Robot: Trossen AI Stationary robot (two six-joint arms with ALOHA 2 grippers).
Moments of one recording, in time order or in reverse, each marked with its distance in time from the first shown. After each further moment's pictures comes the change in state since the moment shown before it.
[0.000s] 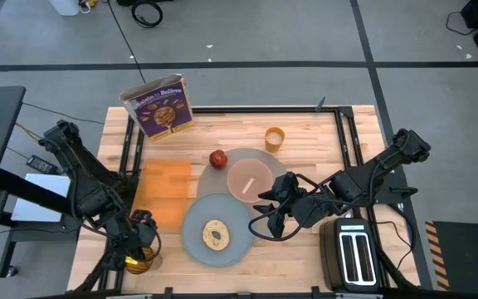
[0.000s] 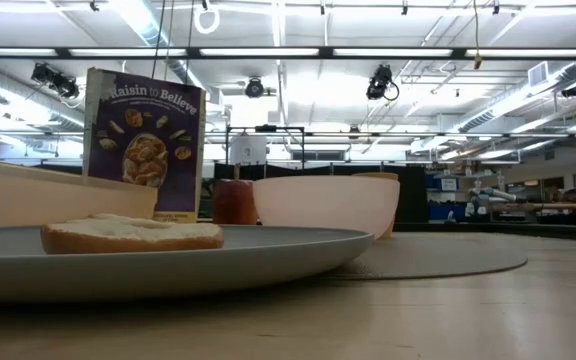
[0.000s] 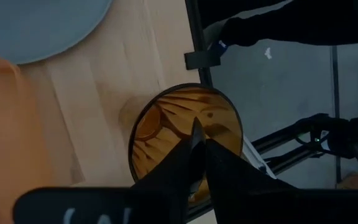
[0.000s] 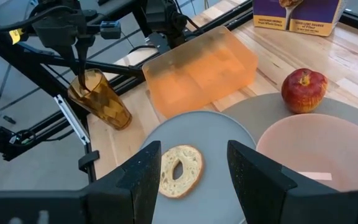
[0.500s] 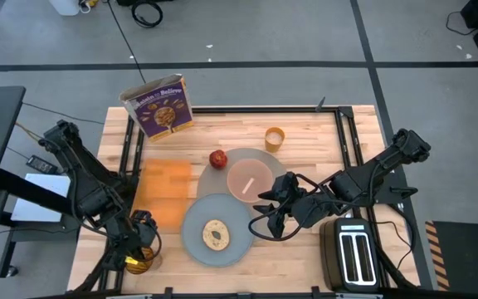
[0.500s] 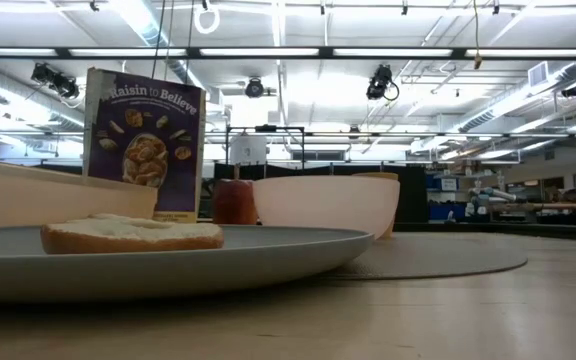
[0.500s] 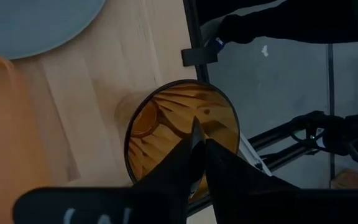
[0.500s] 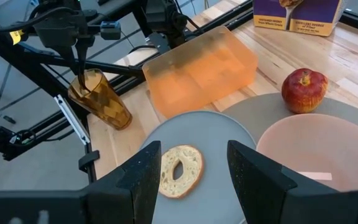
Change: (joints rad) left arm 0.000 0.000 0.000 0.008 0.024 -0.006; right arm 0.000 0.000 0.000 0.001 -0.001 0.000
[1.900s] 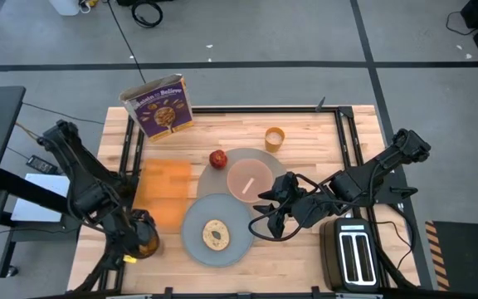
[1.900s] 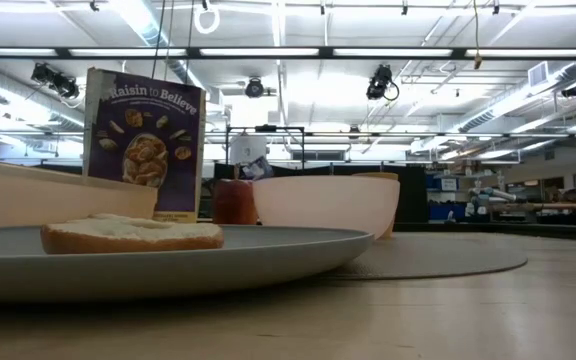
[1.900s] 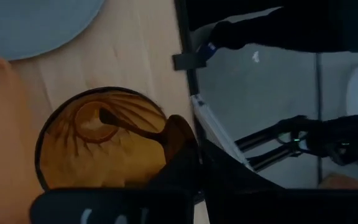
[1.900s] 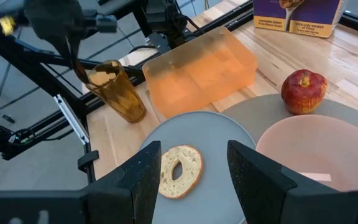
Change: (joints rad) left arm 0.013 -0.012 0.052 -0.025 0.015 -0.031; right arm 0.000 0.000 0.000 0.001 0.002 -0.008
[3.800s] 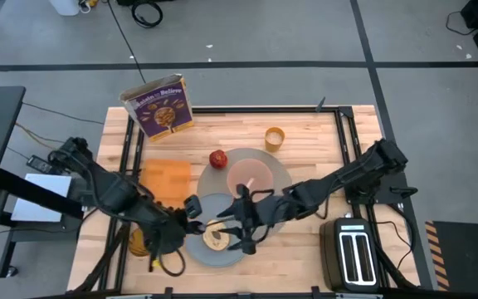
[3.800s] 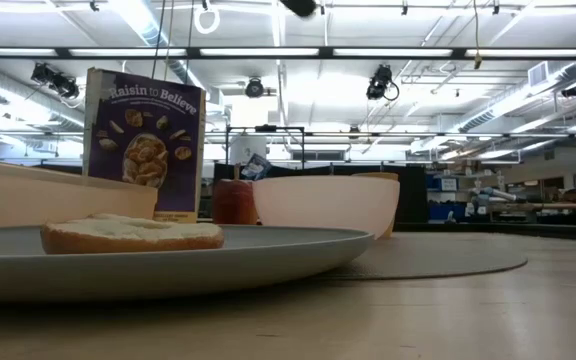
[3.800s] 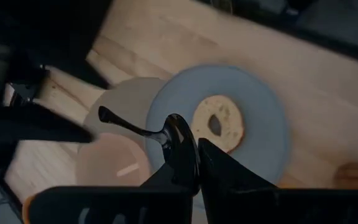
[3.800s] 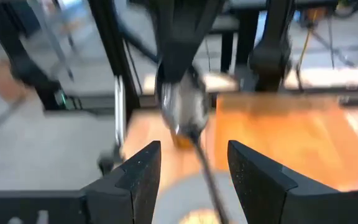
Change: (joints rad) left arm 0.250 0.325 0.500 -0.119 -0.417 1.329; right arm -0.116 0.256 0.002 0.554 -0.349 -0.619
